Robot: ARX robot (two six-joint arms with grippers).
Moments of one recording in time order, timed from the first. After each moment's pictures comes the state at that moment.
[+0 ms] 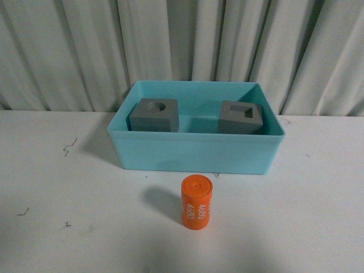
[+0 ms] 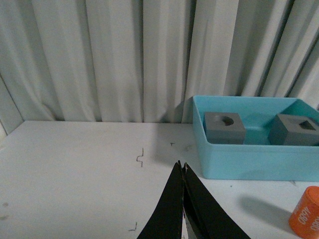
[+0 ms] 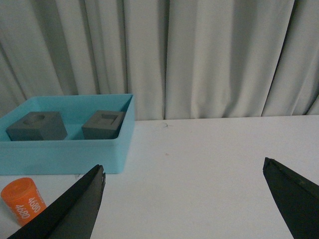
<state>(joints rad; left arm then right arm) 0.00 0.28 0.01 0.28 0.00 -0.01 0.00 0.00 0.01 0.00 0.00 0.01</state>
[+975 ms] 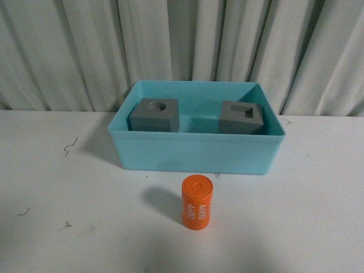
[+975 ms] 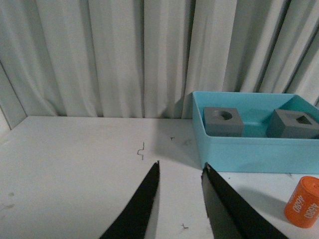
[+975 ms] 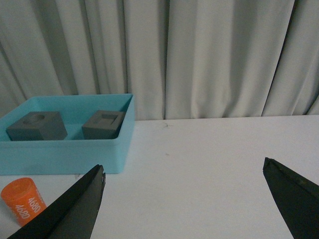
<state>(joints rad) 0.00 0.01 0.01 0.00 0.00 -0.01 0.00 0.00 0.01 0.00 0.00 0.01</state>
